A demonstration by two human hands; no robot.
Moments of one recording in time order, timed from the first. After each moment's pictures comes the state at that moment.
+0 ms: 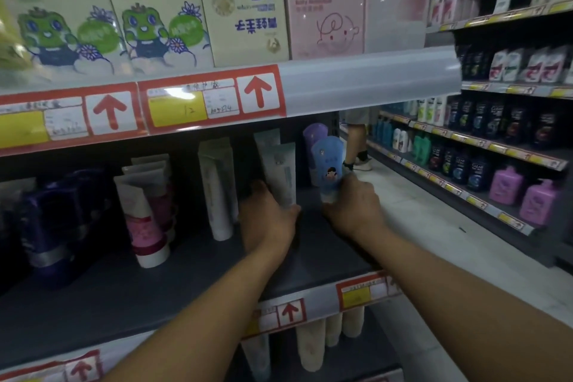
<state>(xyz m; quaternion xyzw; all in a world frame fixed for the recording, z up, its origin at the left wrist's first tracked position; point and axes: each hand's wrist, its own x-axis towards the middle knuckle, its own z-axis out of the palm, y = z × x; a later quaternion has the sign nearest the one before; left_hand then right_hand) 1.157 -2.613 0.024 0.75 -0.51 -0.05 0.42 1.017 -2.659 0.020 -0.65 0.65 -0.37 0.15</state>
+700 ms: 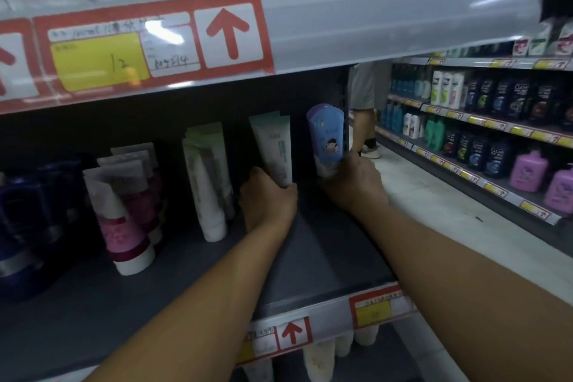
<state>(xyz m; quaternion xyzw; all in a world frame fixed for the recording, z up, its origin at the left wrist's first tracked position) 1.167 -2.681 0.005 0.76 -0.46 -0.06 0.45 1.026 -2.732 0.006 -0.65 0.66 -0.35 0.16</state>
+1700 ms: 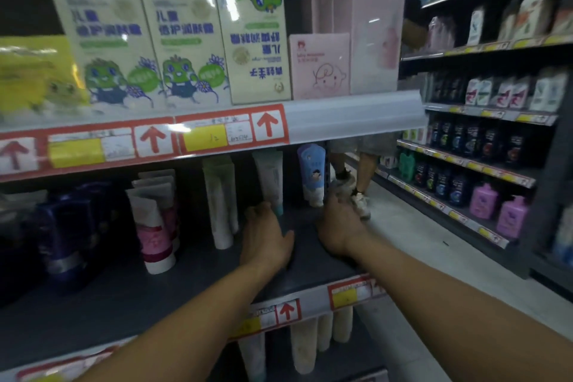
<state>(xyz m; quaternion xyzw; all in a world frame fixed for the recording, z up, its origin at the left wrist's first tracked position) 1.165 -2.596 0.020 0.74 -0.60 -0.05 0.31 1.015 -2.639 0.031 -0.73 0.62 -0.25 0.16</state>
